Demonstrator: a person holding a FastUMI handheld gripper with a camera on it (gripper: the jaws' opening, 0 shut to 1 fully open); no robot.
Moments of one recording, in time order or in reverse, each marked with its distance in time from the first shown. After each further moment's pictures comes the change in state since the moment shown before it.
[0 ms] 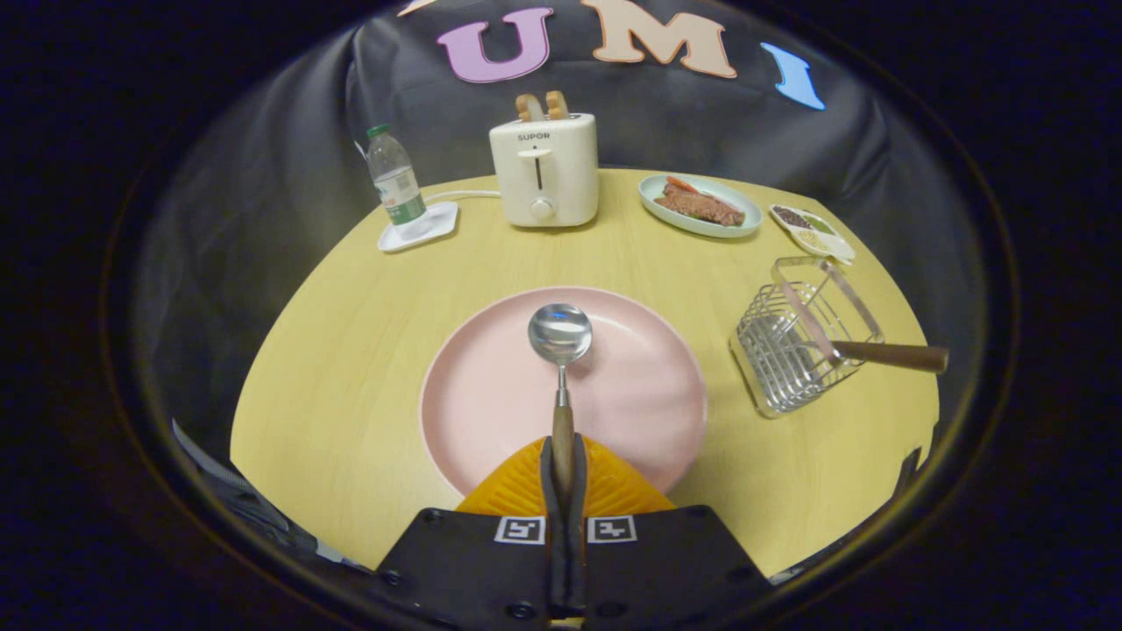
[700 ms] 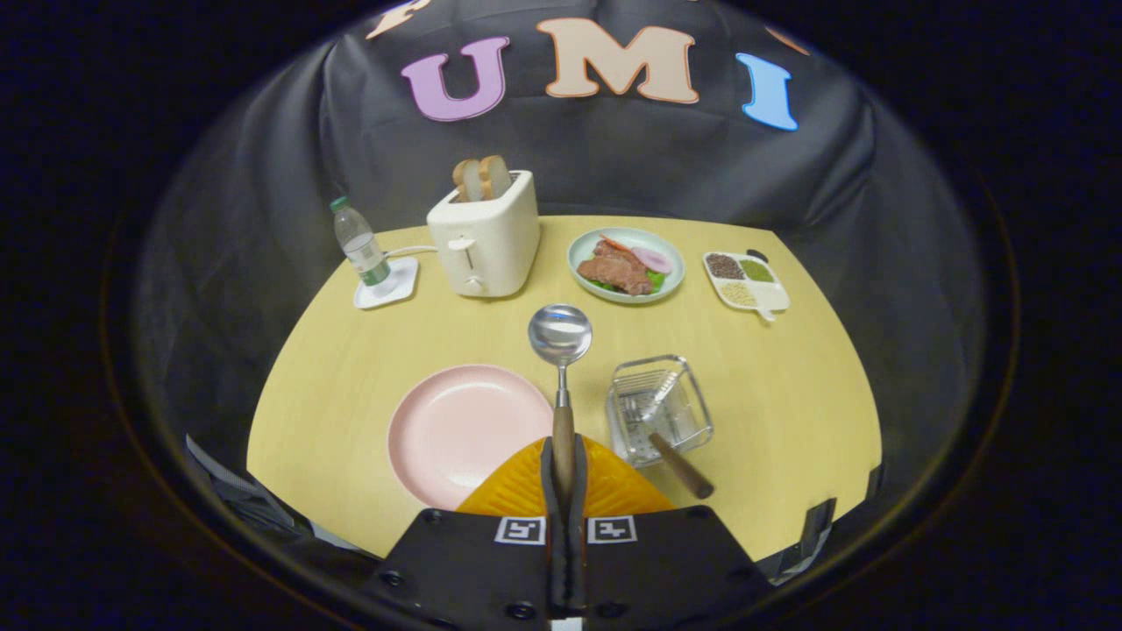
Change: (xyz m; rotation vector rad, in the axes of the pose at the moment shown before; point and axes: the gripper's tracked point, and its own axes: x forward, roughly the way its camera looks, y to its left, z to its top) arm -0.075 -0.112 0.091 -0.015 -0.011 -0.075
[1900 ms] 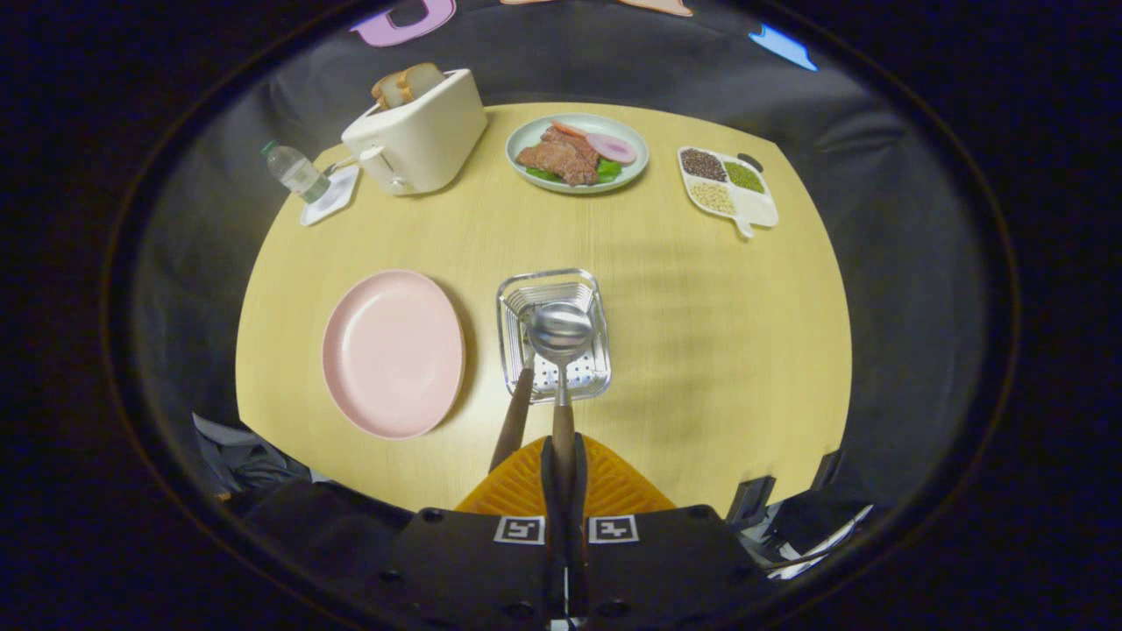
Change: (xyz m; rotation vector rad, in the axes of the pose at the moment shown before) arm 0.013 -0.075 -0.039 -0.054 0.484 -0.001
